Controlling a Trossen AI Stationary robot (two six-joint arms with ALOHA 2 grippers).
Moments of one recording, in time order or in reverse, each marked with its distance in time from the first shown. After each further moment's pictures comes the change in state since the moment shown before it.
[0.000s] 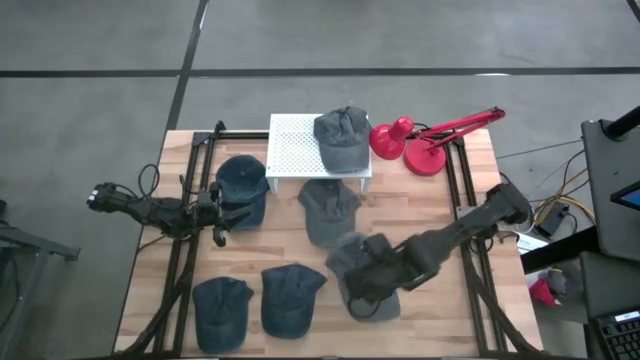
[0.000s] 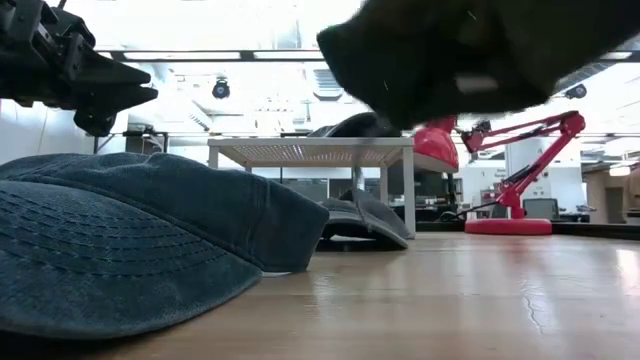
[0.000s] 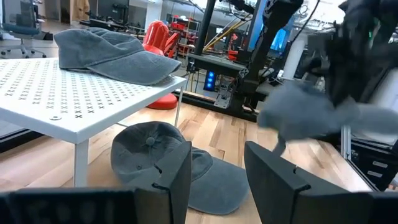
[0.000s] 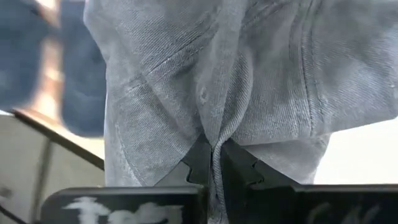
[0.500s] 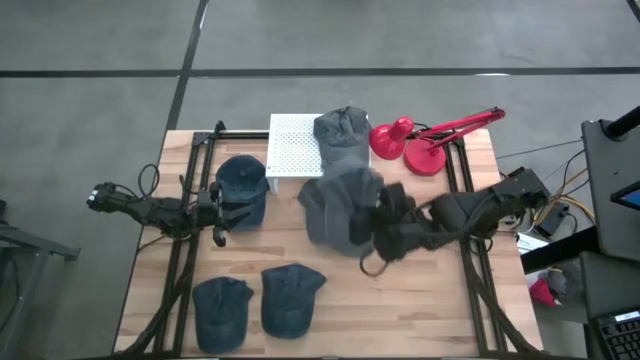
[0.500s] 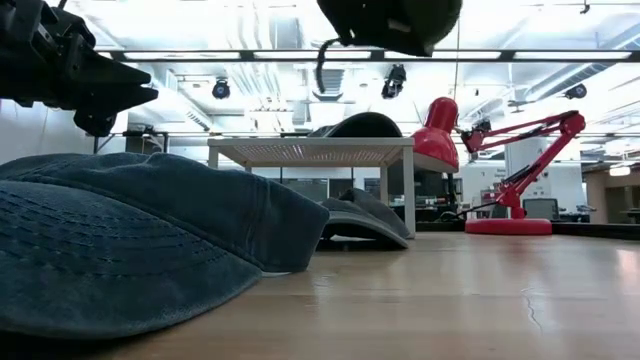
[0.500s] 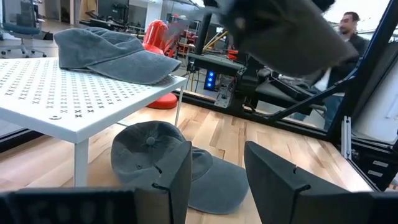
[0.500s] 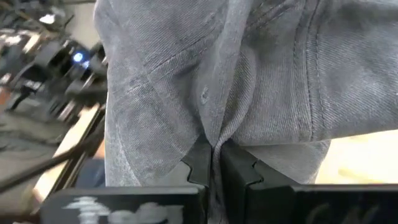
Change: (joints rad) left arm 0.000 0.002 0.000 0.001 0.000 0.000; right arm -0.135 -0.179 0.000 0.088 0.532 -0.253
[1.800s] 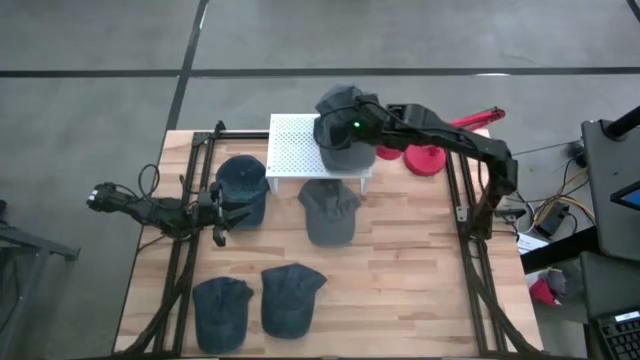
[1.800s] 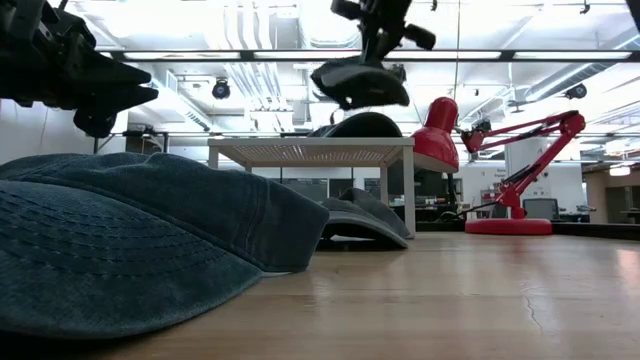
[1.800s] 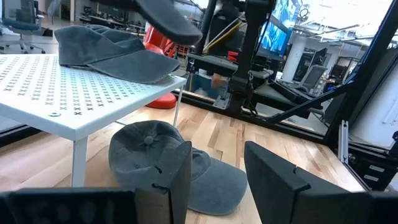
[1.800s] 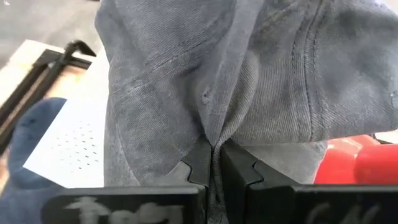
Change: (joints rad) left arm 0.000 0.000 -0.001 0.006 -0.002 -0.025; right arm -0.648 0.180 0.230 0.011 -0.228 -0.626
